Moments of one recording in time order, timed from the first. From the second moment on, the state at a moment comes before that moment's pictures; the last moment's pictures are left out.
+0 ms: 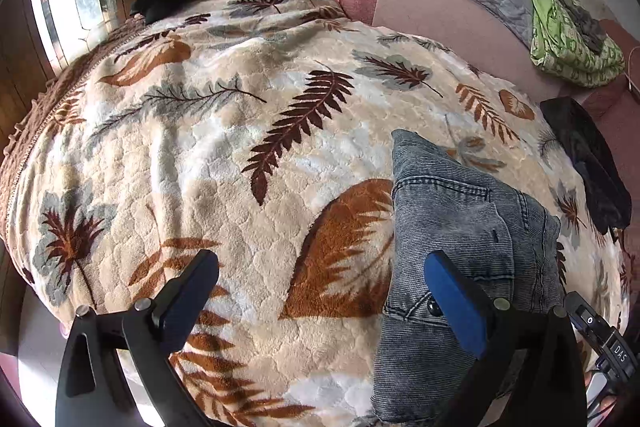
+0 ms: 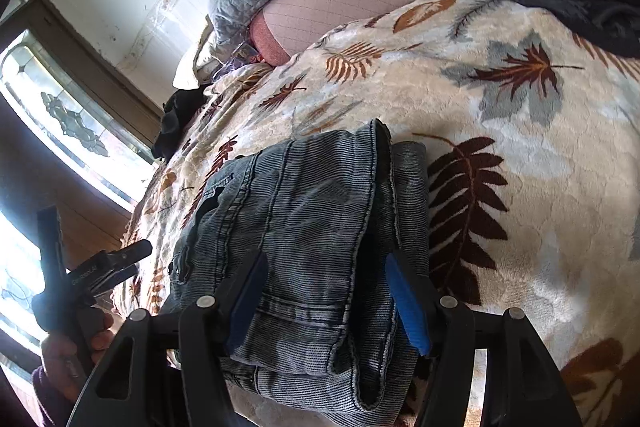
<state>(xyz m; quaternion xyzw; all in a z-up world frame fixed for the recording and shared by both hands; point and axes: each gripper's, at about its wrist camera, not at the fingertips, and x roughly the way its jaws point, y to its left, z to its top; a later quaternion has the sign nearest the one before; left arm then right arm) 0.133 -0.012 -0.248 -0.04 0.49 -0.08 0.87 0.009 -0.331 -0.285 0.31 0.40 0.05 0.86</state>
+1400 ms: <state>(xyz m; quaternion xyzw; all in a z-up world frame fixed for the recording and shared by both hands) 0.158 -0.101 -0.214 -0.01 0.40 -0.34 0.85 0.063 -0.299 -0.230 0.19 0.32 0.08 0.92</state>
